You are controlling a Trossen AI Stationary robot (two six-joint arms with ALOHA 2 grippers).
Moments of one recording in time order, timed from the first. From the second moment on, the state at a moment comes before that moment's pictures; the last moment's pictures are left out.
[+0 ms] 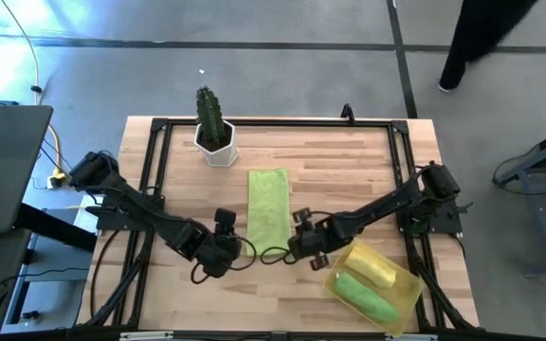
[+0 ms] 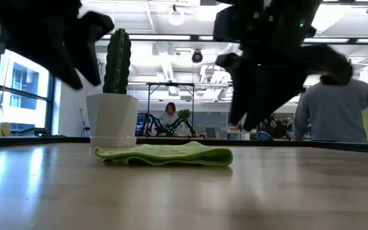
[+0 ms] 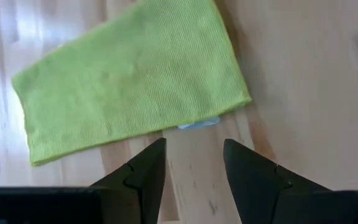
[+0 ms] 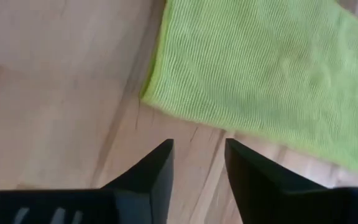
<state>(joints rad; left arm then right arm) -0.44 1.56 1.03 -0.69 -0.48 -0.16 0.35 1.84 1.21 -0.58 0.27 -0.12</state>
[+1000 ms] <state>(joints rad) -0.43 1.71 1.03 -0.58 -0.46 -0.22 0.38 1.90 0.97 -0.03 0.25 -0.56</state>
